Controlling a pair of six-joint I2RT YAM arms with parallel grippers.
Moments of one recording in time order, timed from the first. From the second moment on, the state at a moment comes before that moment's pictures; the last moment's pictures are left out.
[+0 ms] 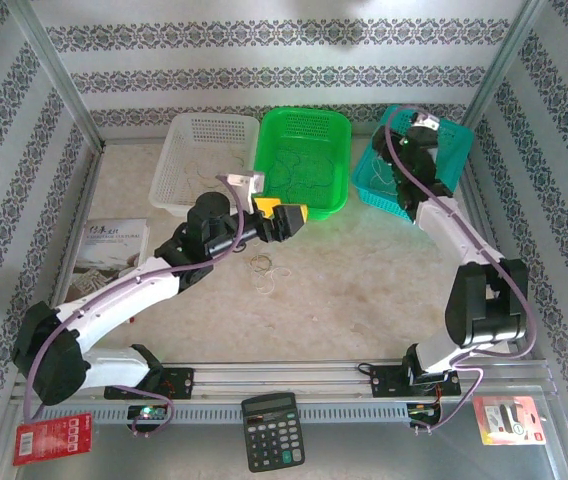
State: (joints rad) left arm -0.68 1.26 0.92 0.19 0.23 -0.63; right arm 0.12 1.54 1.18 0.10 0.06 0.52
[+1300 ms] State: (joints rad) left arm -0.42 1.32 0.71 -0.05 0.22 -0.71; right arm 0.81 1.59 0.70 0.08 -0.02 0.58
